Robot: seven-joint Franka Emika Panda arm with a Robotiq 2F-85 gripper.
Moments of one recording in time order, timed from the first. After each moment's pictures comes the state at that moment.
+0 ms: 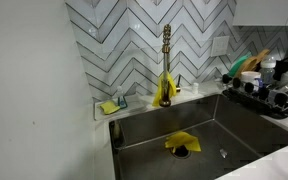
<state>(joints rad) -0.25 -0.23 -0.21 -2.27 0.32 1.88 0.64</state>
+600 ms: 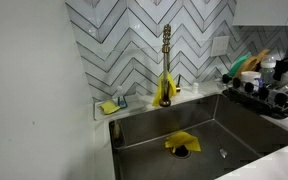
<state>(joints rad) -0.25 -0.18 -0.22 -2.28 0.37 1.89 0.59</state>
